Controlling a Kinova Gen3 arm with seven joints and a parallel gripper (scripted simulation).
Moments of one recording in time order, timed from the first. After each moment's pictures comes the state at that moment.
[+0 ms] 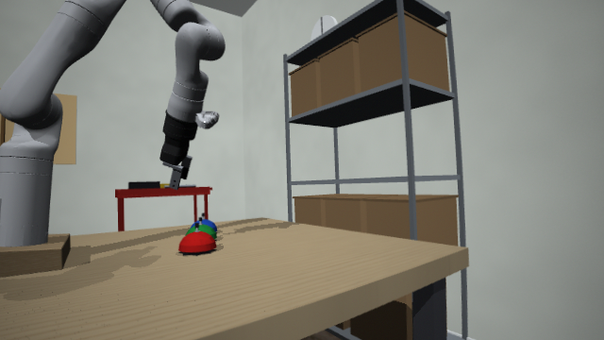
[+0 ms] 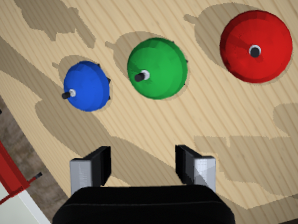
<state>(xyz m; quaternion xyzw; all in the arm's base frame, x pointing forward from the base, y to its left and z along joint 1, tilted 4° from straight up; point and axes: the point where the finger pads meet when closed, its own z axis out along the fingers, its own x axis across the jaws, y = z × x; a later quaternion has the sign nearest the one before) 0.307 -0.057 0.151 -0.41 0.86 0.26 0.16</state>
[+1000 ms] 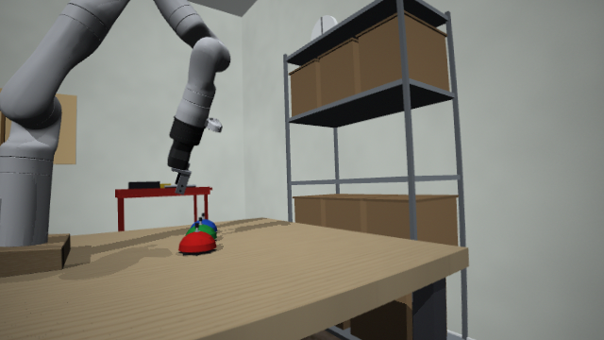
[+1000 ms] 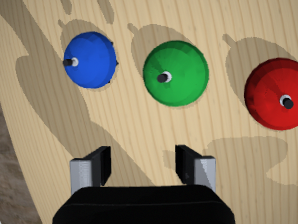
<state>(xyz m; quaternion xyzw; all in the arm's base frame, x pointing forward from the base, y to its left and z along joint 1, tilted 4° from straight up) 0.321 -0.038 0.137 -0.58 0.78 0.21 0.11</state>
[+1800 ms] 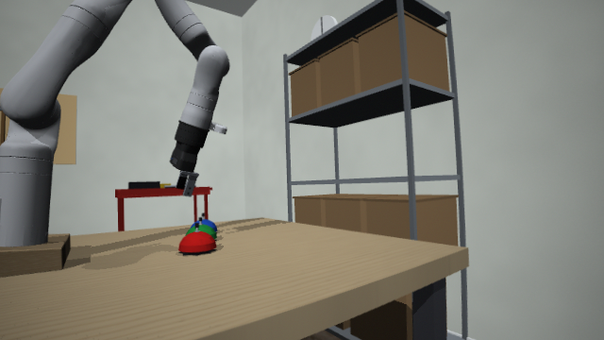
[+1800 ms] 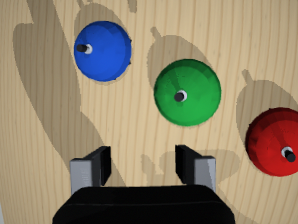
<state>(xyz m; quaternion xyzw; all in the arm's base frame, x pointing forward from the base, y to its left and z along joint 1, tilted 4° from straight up) 0.336 -0.027 0.130 -0.69 0.70 0.16 0.08</state>
